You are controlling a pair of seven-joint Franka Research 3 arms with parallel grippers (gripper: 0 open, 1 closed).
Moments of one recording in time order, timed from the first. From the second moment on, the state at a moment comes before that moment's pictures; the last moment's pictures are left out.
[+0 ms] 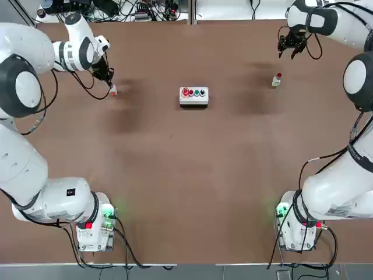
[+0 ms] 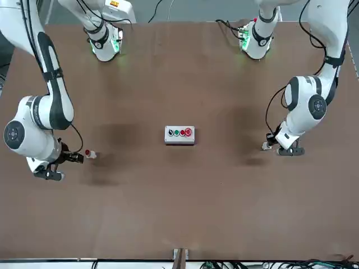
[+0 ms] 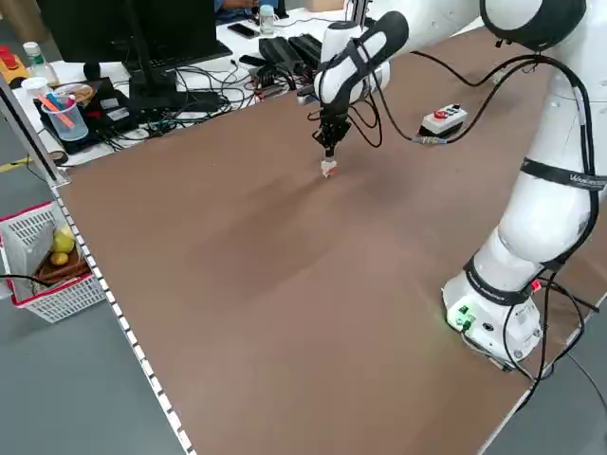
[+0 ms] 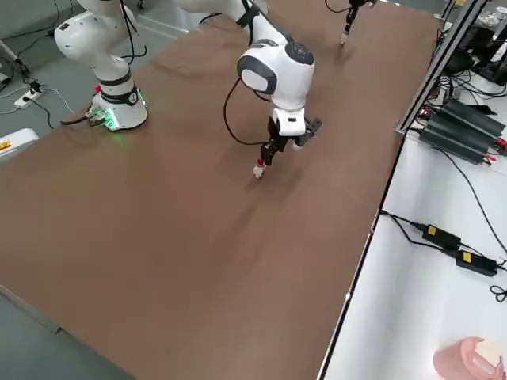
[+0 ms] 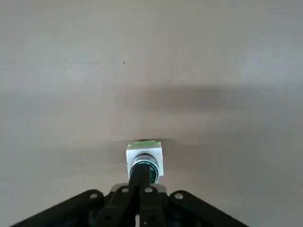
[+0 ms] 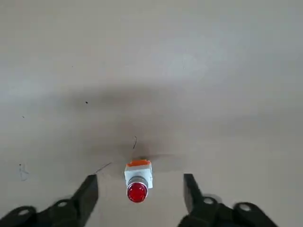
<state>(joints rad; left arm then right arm) 0.09 0.28 -0.13 -2.20 0.00 2.48 -0.03 -0.08 0.42 0.06 -1.78 -0.03 2.15 0.13</state>
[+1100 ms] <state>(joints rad) 0.09 0.28 -0.13 -2.18 0.00 2.42 -0.03 -0.07 0.18 0.07 -1.72 -0.03 1.89 0.17</state>
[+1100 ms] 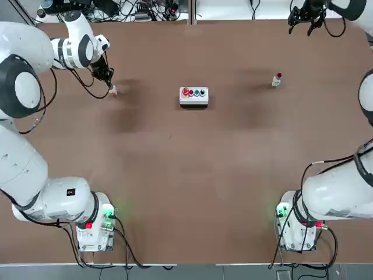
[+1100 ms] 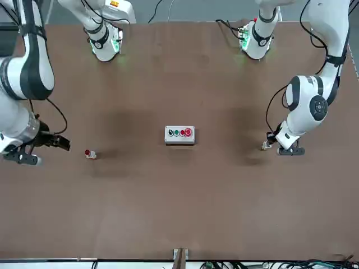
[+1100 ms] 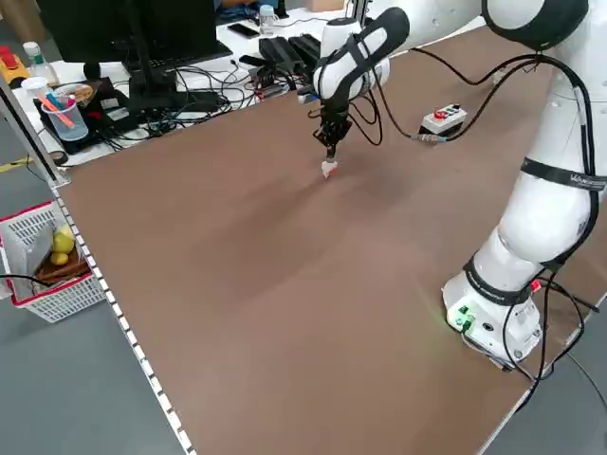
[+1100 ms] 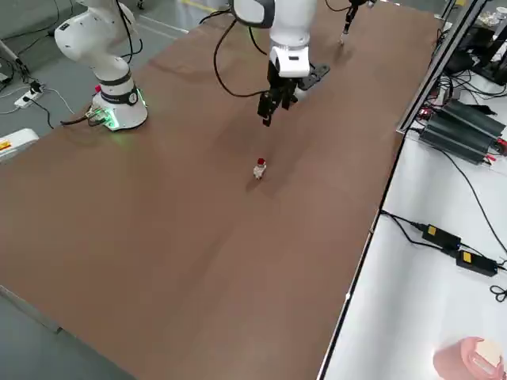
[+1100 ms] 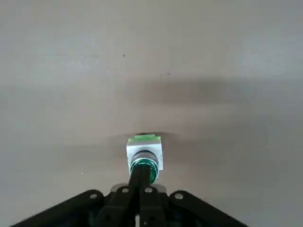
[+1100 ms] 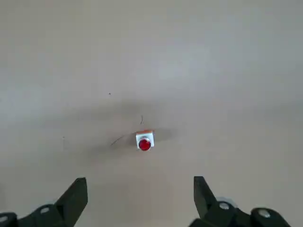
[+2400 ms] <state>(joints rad) 0.09 0.13 -0.13 -1.77 0.00 1.87 -0.03 -0.03 0.03 0.07 -1.72 -0.02 1.79 0.19</state>
